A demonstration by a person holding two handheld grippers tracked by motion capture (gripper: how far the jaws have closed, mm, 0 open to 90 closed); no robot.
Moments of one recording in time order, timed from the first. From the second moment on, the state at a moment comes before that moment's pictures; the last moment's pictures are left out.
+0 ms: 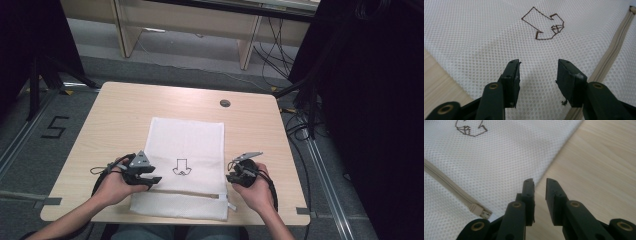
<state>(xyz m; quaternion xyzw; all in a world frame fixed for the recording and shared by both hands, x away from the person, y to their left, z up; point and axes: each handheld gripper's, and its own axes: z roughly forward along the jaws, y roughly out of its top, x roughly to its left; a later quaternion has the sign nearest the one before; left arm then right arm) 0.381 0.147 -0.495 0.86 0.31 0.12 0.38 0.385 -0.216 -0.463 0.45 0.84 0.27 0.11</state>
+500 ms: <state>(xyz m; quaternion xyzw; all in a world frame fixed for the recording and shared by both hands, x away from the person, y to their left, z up) 0.380 0.145 -0.496 0.85 0.32 0.11 0.40 0.381 -0.225 -0.458 0.47 0.83 0.28 0.11</state>
